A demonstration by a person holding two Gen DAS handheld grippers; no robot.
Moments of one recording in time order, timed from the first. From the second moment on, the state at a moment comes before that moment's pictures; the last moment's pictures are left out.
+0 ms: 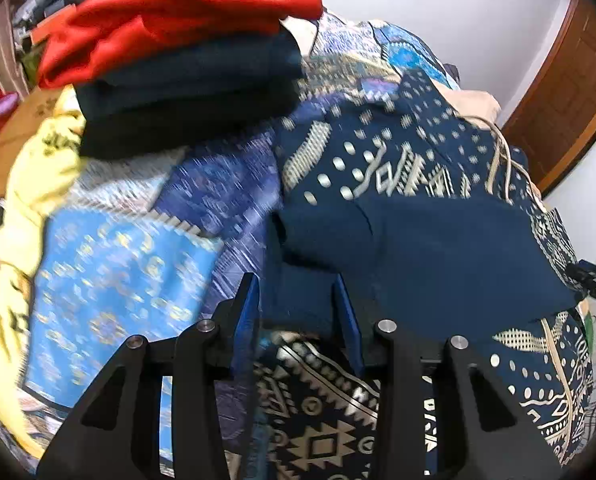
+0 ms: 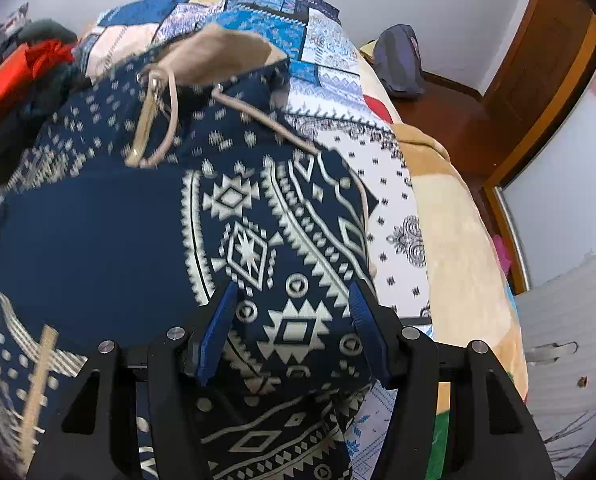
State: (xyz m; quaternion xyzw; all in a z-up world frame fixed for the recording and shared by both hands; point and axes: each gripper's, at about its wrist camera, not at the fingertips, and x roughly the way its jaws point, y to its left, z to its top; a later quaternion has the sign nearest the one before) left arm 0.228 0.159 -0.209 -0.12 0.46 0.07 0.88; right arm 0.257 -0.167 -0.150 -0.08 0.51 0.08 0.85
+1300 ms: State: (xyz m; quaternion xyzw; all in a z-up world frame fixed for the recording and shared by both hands) left arm 0.519 0.094 -0.209 -0.17 0.49 -0.05 0.85; right arm 0.496 -0.127 -0.197 0.16 0.56 0.11 0.81
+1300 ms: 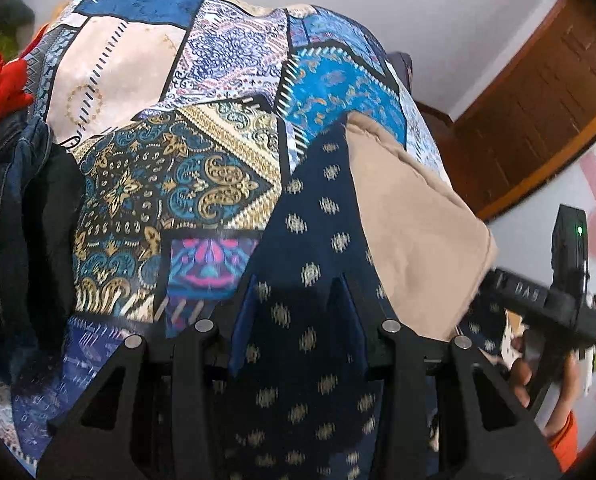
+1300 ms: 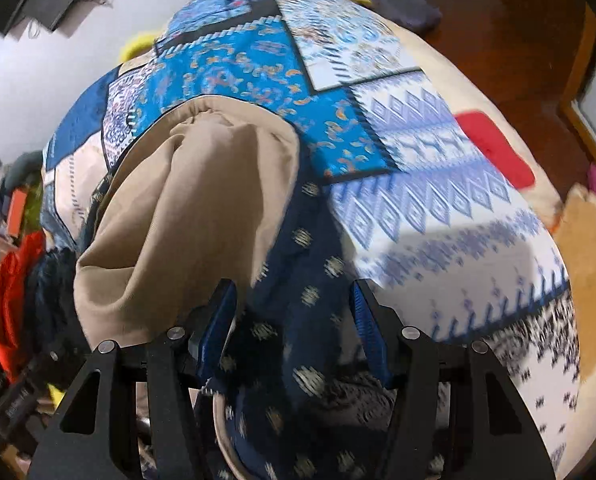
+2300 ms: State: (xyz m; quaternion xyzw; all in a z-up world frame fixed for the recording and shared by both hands) left arm 0.332 0.083 -0.122 -0.10 0.44 -0.15 0.88; right arm 0.303 -0.126 -0.095 -0.01 0.44 0.25 0.86
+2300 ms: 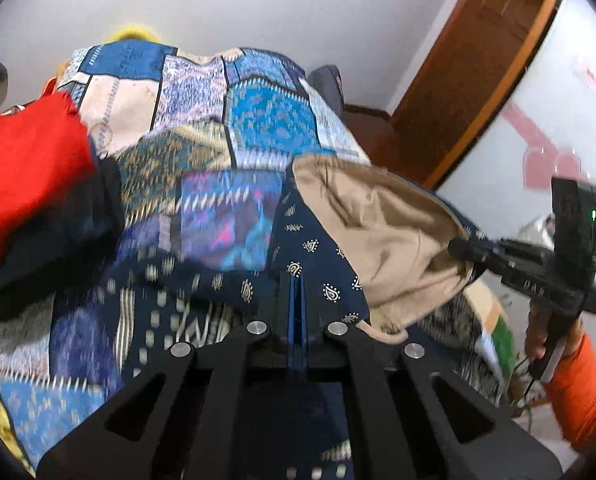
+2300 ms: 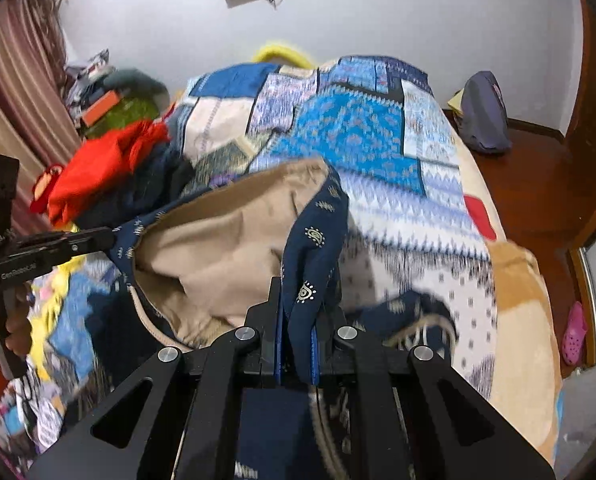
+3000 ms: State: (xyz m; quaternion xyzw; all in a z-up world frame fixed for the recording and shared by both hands) left arm 0.289 0.066 -0.160 0.00 0.46 -0.08 0.89; right arm 0.297 -0.156 -0.142 -0.01 0.50 0.18 0.84
